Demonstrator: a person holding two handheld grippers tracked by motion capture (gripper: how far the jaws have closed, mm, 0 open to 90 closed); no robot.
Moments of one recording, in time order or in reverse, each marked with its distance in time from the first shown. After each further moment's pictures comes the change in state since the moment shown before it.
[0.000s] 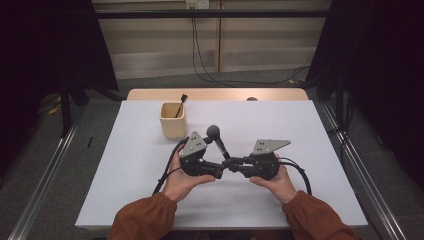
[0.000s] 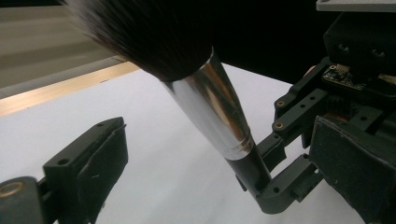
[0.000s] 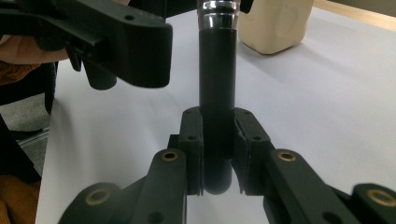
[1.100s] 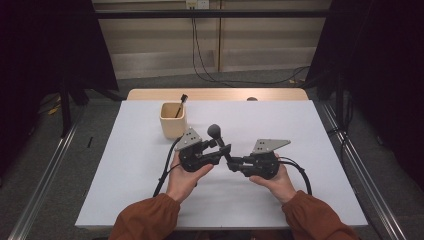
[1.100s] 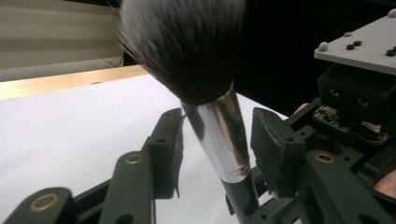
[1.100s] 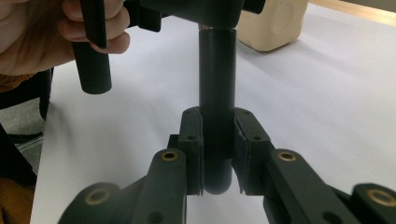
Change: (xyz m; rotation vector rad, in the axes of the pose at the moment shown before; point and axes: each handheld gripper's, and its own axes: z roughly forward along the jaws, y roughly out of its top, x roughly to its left) left arm 0.009 0.001 0.002 -0.077 -0.042 -0.153; right arm -0.004 -0.003 0.001 -0.004 -0.008 0.021
